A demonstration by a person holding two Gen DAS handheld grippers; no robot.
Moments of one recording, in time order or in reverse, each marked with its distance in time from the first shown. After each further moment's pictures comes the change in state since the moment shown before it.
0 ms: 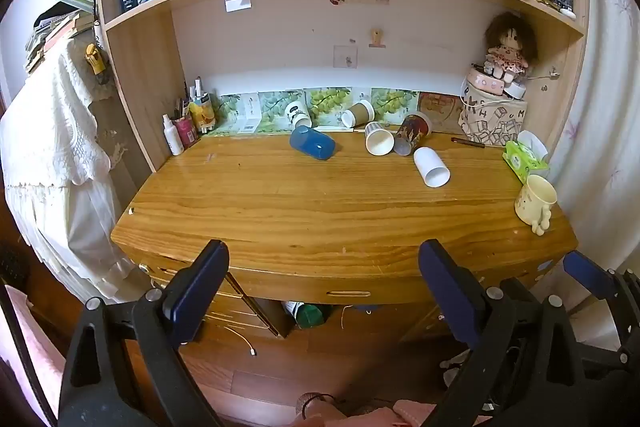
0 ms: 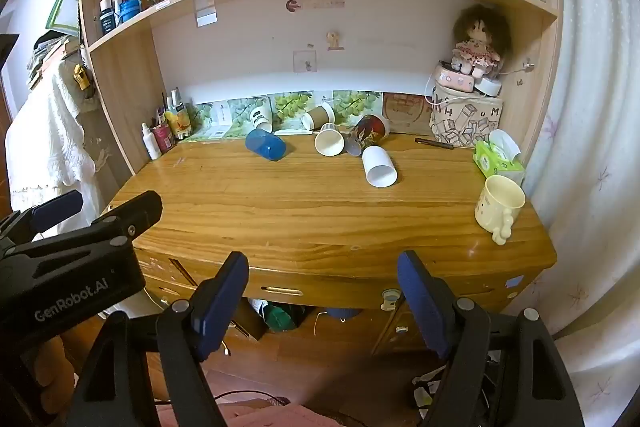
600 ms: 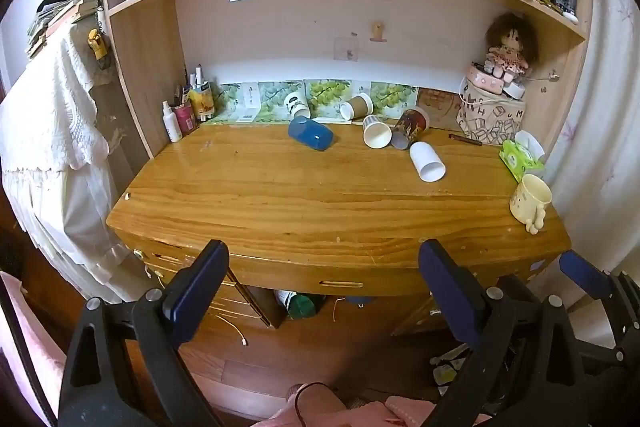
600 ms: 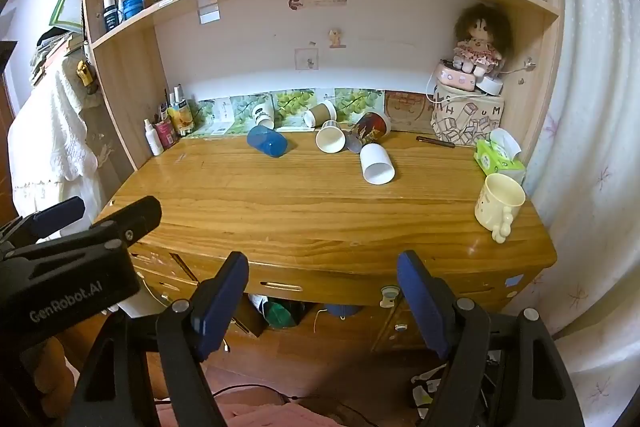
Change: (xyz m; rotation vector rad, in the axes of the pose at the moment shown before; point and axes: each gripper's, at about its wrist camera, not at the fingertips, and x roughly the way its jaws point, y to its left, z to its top) left arm -0.002 -0.007 -0.010 -0.035 0.020 -0.002; right arm -0.001 -0.002 0.002 -0.006 0.007 0.000
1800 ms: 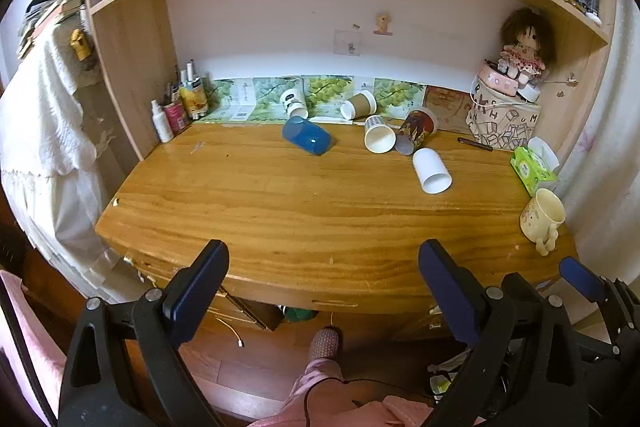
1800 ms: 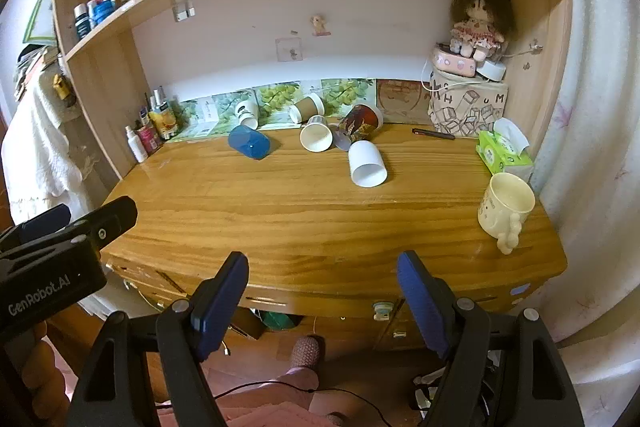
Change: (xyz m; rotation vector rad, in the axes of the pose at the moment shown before) left arm 0.056 -0.011 0.041 -0.005 0.050 0.009; right arm 0.056 -0.031 0.029 0.050 0.050 0.007
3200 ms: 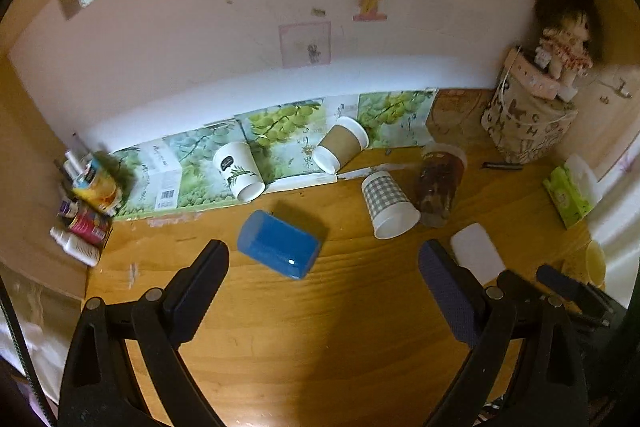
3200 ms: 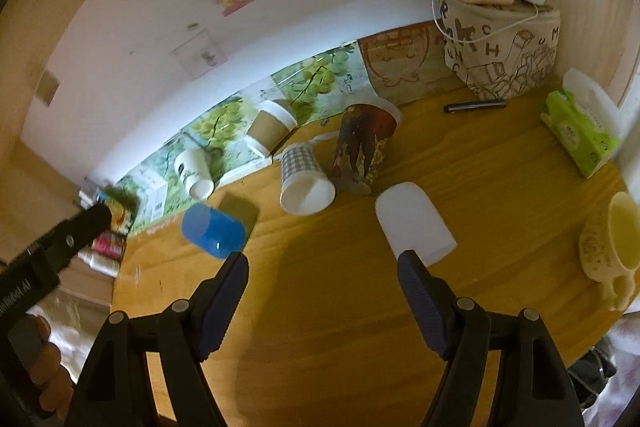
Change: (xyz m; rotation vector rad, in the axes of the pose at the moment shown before) left arm 0.254 -0.002 0.240 0.254 0.208 -0.155; right arm 0.240 -0.028 0.183 0.413 0.225 0.015
